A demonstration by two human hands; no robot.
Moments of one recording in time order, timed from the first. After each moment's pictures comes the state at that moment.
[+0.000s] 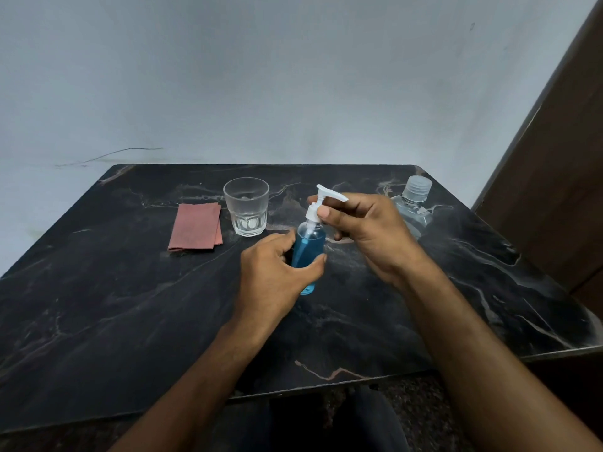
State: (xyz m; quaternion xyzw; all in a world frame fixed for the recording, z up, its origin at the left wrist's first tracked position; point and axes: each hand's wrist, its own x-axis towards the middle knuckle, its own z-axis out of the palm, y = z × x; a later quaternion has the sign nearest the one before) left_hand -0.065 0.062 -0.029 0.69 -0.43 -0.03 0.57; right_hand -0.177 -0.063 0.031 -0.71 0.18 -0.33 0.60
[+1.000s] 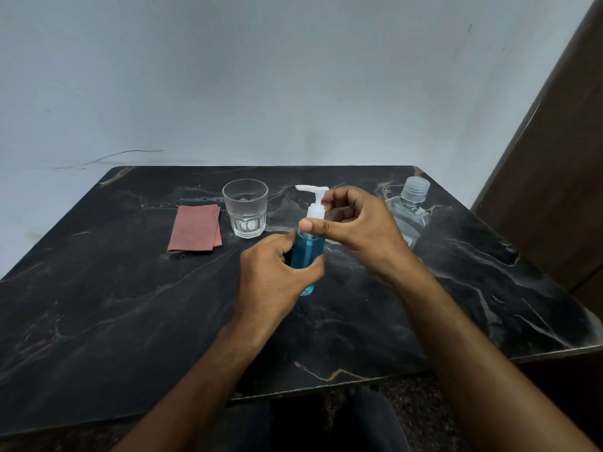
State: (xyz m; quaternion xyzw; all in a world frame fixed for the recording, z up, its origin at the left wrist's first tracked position) left_hand -0.068 0.064 -0.023 0.70 -0.44 -0.01 0.57; right_hand -0.176 -0.057 0.033 -0.76 0.24 -0.35 0.49
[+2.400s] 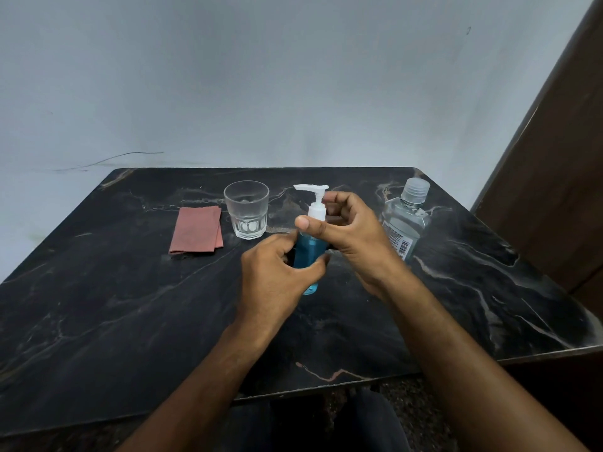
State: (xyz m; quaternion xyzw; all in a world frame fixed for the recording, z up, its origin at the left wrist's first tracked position) left_hand -0.071 0.065 -0.021 0.69 -0.43 -0.01 0.59; right_hand -0.166 -0.043 0.025 -0.67 0.25 -0.35 0.61
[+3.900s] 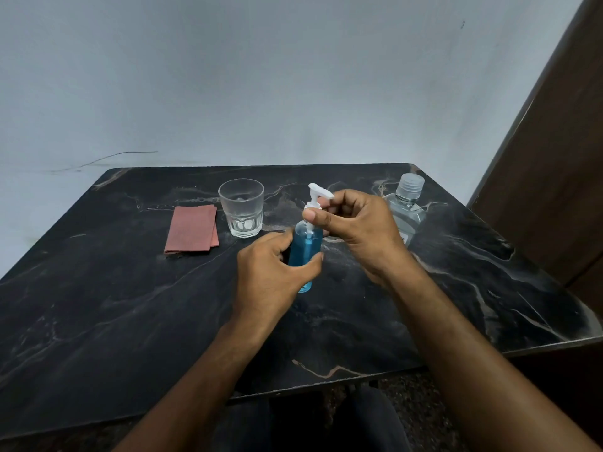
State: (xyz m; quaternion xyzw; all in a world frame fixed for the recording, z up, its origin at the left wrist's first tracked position) left_hand -0.071 0.064 -0.021 0.70 -0.44 -0.01 0.57; right_hand -0.174 -0.057 0.028 -0.70 0.20 -0.38 0.57
